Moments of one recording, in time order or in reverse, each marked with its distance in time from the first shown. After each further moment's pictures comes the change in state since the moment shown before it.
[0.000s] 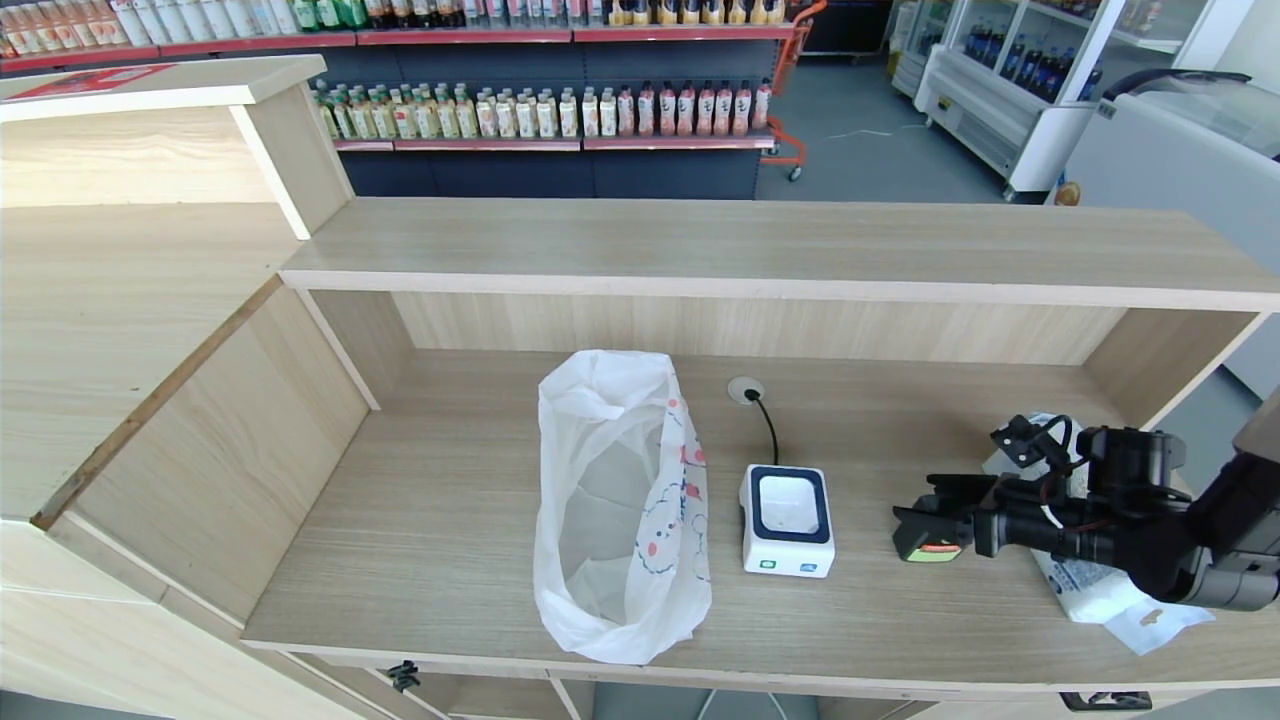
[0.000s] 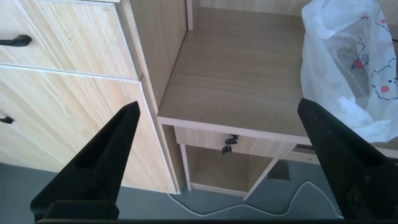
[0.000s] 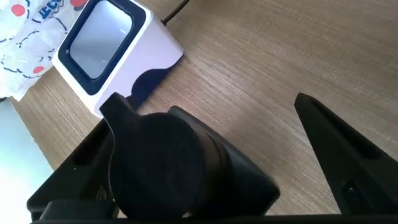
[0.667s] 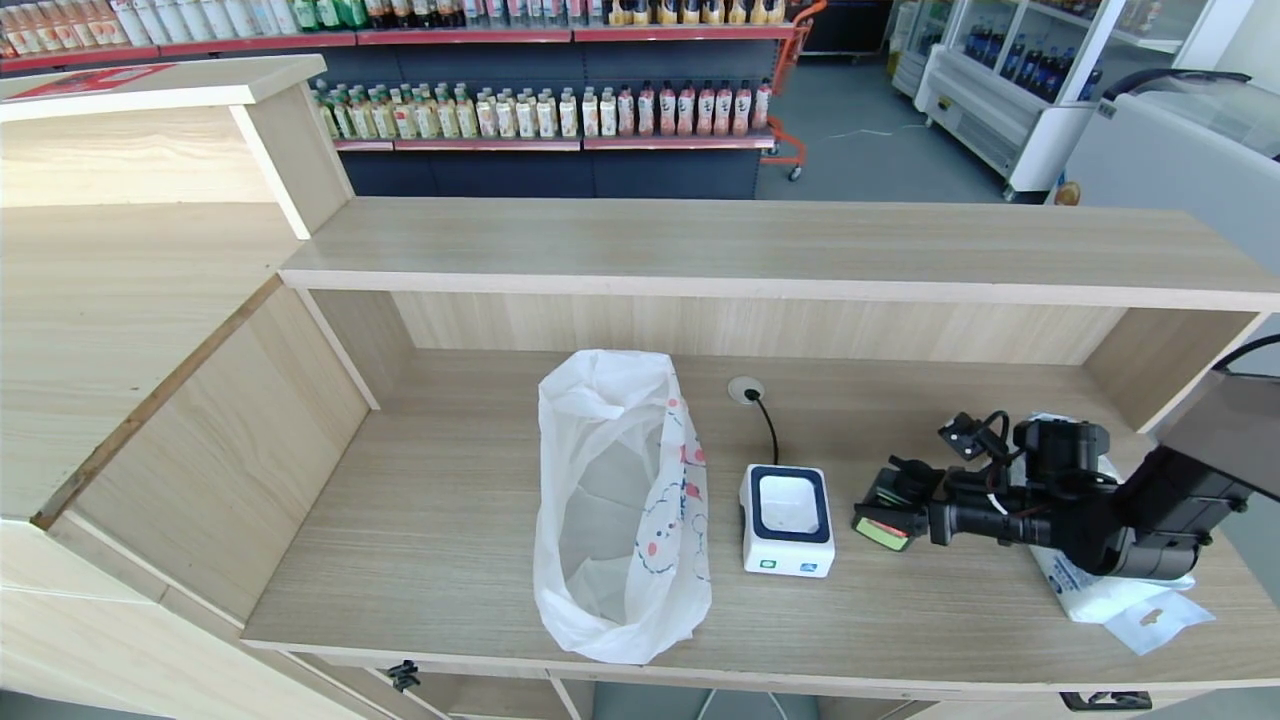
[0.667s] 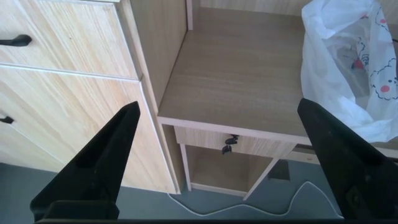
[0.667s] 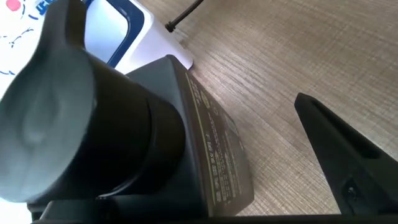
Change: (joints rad) left arm 0.000 0.000 0.000 0.000 0.000 0.000; right arm 0.069 0.120 -0.187 0.097 0.033 -0.001
